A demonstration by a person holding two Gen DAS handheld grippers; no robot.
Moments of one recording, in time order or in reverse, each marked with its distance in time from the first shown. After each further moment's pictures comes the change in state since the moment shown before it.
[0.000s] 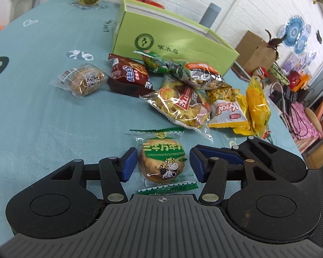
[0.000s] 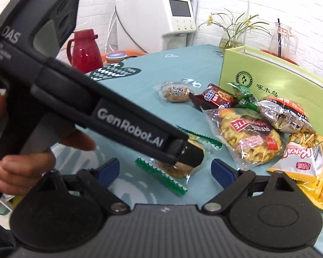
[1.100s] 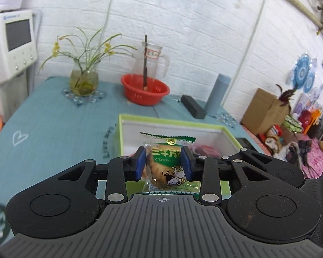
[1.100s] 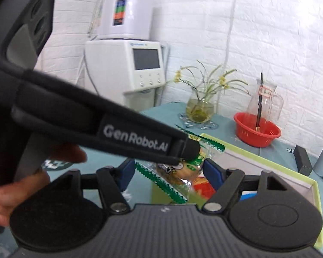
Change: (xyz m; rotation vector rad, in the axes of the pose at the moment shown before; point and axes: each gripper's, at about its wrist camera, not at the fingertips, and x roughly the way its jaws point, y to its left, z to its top) left arm 0.029 -0.003 0.205 0.082 -0.279 0.081; right arm 0.067 -0.127 0.174 -0.024 -0.197 -0.086
